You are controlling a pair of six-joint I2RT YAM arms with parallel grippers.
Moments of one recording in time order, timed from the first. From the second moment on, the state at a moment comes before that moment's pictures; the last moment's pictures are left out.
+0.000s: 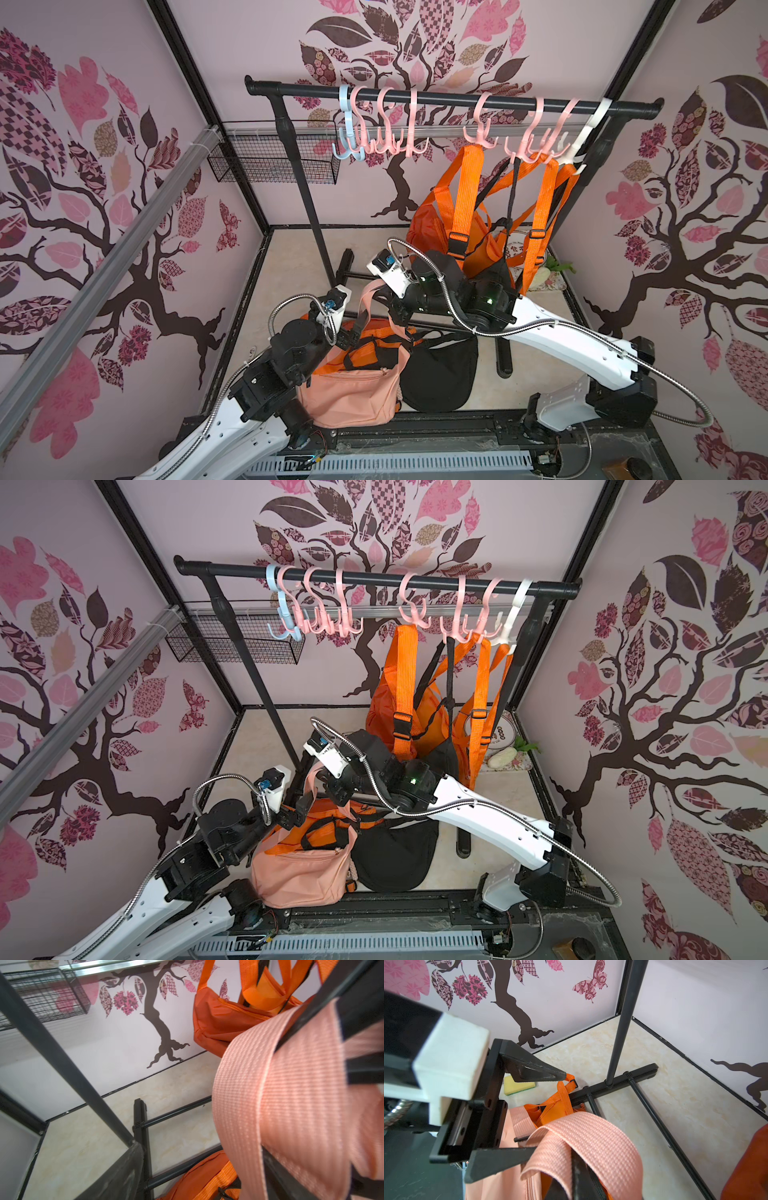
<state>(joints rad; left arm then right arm) -0.82 0.54 0.71 -0.36 -0.28 0.08 1.07 1.47 1.57 -0.56 -0.04 0.05</state>
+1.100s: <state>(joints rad) -0.86 0.57 0.78 -0.59 0.02 -0.03 1.07 1.56 1.60 -0.75 -0.07 0.10</state>
